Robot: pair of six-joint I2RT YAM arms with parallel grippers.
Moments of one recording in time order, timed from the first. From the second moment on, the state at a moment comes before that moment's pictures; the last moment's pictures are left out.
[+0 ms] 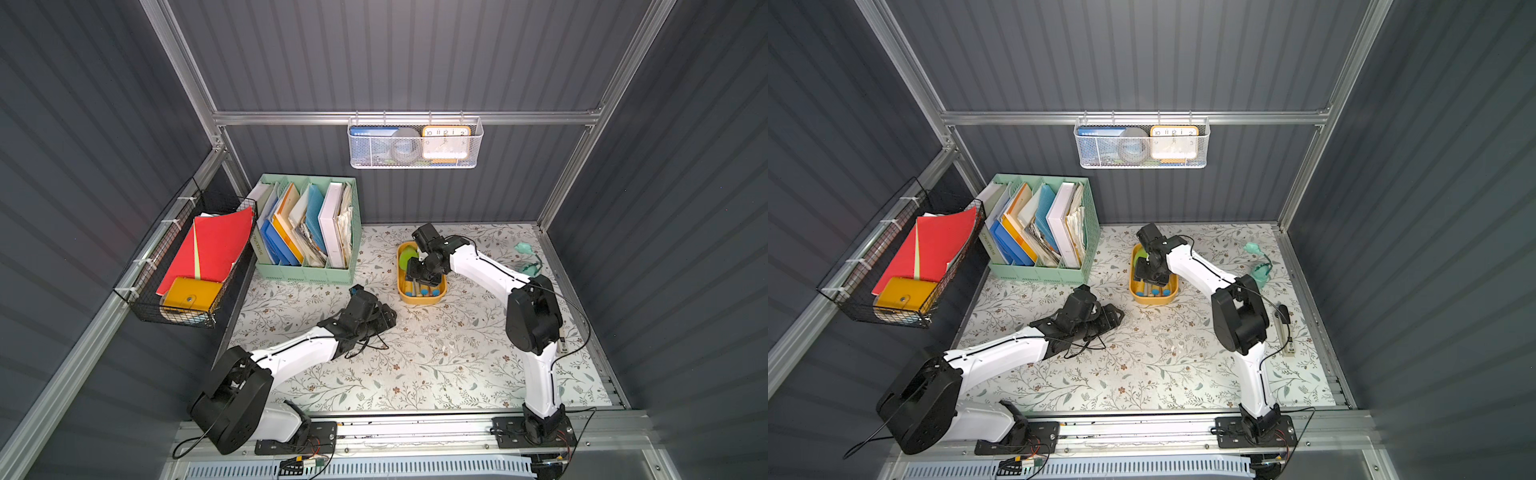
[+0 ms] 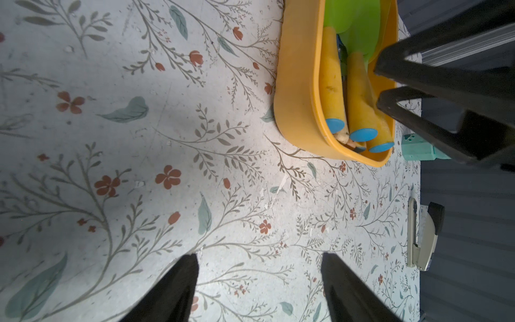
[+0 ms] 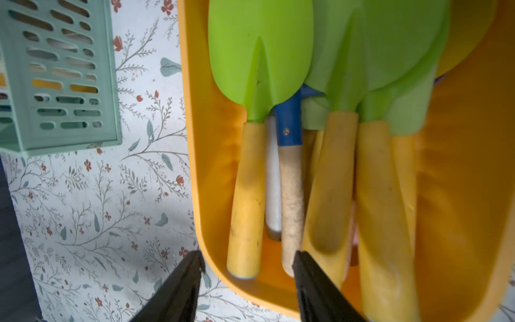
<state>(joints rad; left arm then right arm) -0.61 1.39 0.68 -0.05 0.04 -0.95 0.55 2.06 1.76 -0.82 -0.13 0.67</state>
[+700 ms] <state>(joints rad) -0.46 1.30 0.90 -0.41 -0.34 -0.72 0.56 1.54 1.15 -0.57 0.07 0.54</state>
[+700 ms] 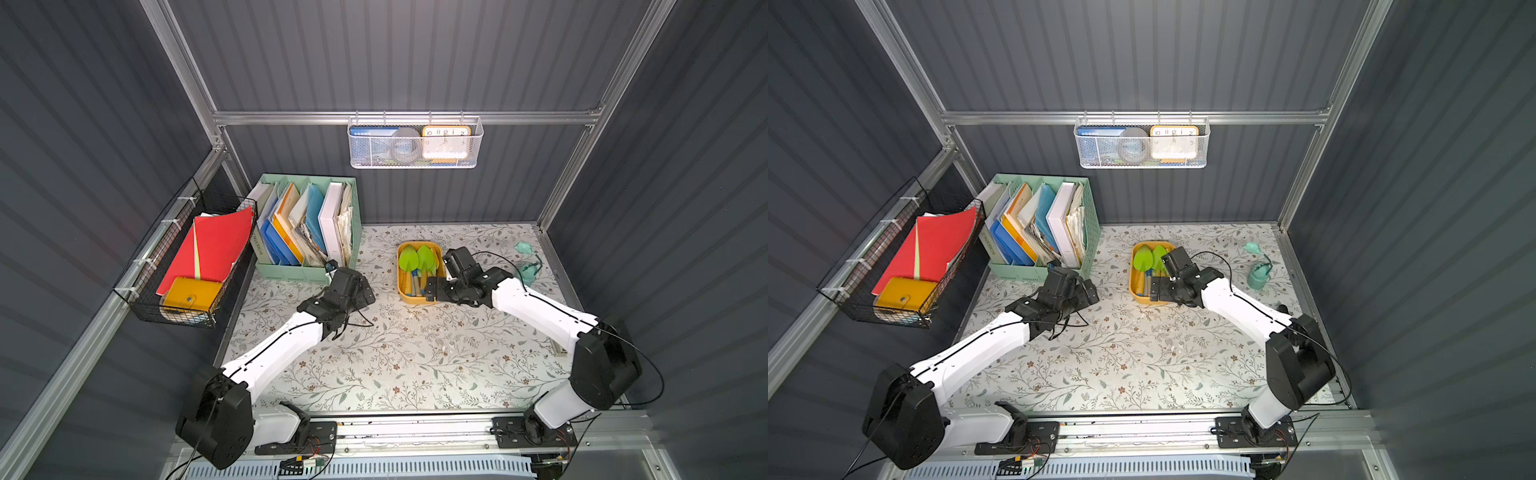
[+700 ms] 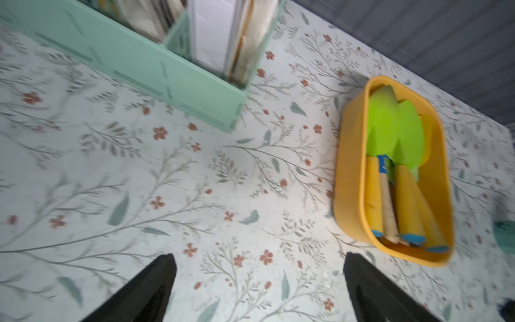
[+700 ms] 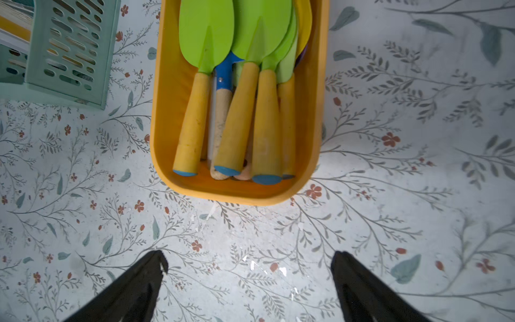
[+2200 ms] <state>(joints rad) 0.02 1.71 0.44 1.00 -0.40 -0.16 0.11 1.60 0.27 1.02 0.48 0.07</state>
